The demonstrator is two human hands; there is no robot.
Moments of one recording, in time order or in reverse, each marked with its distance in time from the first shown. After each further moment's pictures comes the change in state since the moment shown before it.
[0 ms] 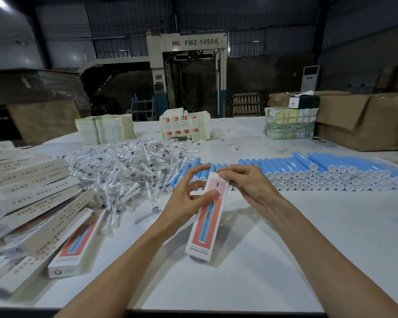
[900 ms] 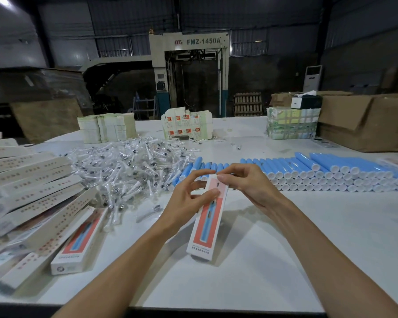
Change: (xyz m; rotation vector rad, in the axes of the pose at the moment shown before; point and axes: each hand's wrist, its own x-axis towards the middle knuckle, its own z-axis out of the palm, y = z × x) left_hand 0.000 -0.003 -0.001 -0.031 0.017 0.015; right_hand 0.002 0.003 -0.007 -0.277 -0.068 -0.045
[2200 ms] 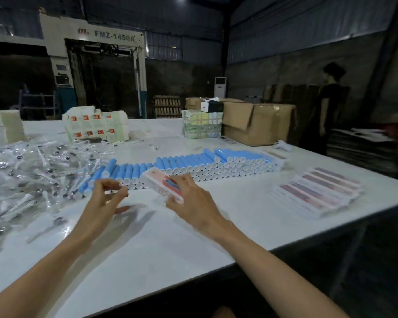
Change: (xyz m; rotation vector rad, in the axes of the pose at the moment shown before) left_hand 0.013 -0.053 0.006 -0.045 0.081 -0.044; right_hand -0.097 0.010 -0.027 -1.035 0.259 -0.118
